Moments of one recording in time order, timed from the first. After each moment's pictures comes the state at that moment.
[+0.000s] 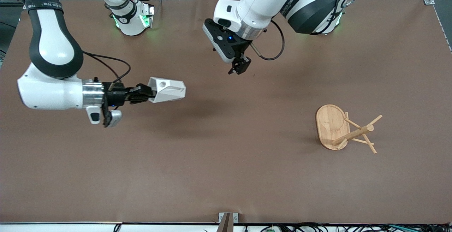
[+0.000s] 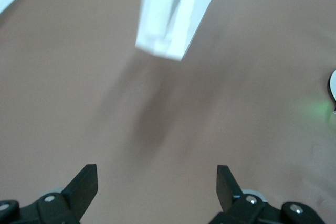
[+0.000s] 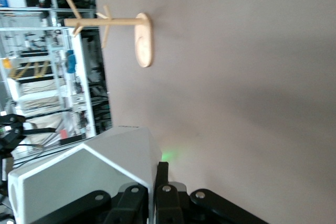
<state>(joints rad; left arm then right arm) -0.18 0.30 -0.72 -1.54 -0.04 2.13 0.23 0.05 0.27 0.15 -1.79 1.05 1.76 -0.31</state>
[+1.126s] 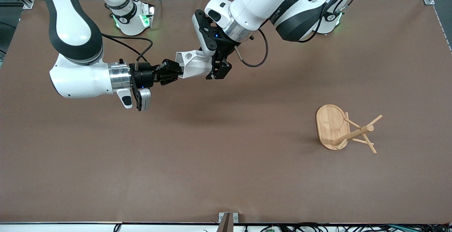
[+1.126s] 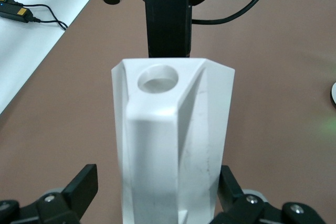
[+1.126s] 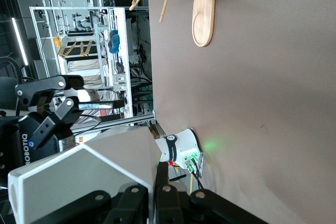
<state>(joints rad) -0.19 0.37 -0.74 -1.54 -0.04 2.35 0.41 0.05 0.23 0.26 -1.79 1.17 1.74 -0.31</state>
